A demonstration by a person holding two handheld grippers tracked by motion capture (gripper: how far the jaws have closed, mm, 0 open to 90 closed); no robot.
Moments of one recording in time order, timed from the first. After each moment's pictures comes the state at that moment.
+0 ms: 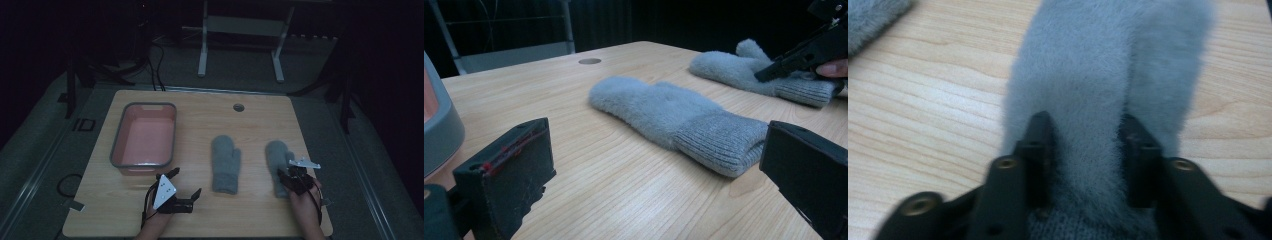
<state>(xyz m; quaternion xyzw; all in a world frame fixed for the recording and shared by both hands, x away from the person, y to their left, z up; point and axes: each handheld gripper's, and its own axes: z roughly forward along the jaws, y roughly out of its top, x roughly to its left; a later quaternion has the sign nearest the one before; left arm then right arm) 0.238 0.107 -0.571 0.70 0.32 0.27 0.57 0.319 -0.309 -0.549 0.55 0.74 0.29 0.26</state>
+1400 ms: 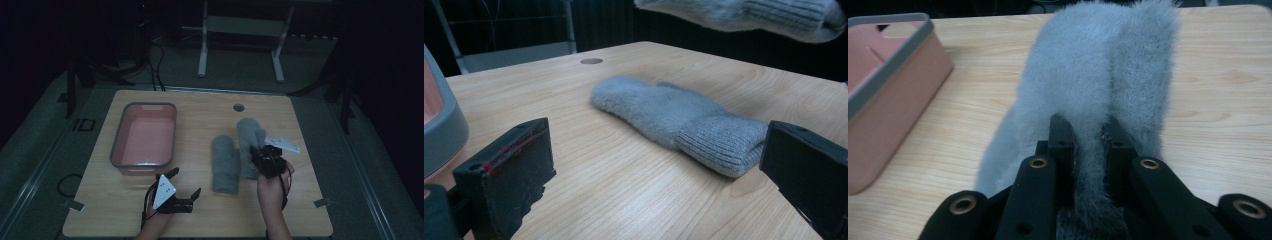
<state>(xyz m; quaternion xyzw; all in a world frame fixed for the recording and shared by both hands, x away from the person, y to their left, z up) 0.238 0.109 -0.571 0.70 0.33 0.27 0.58 0.313 -0.192 -0.455 0.56 0.68 0.41 0.25</state>
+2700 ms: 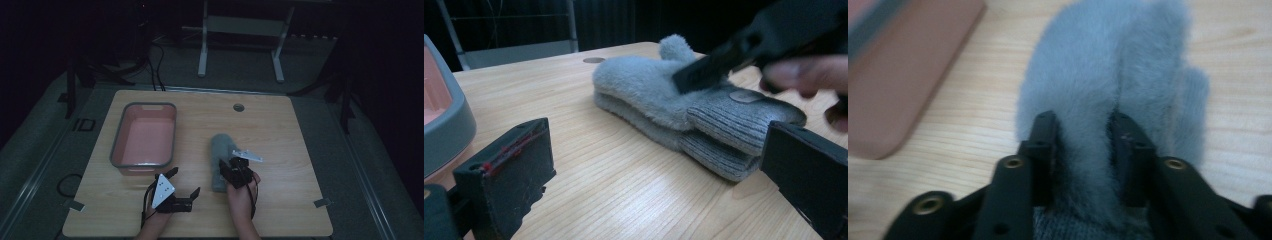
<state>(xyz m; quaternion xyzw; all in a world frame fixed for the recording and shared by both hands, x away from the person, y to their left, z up) 0.239 0.110 -0.571 0.69 0.34 0.27 0.58 0.314 -0.126 -0.521 0.57 0.69 0.40 0.18</state>
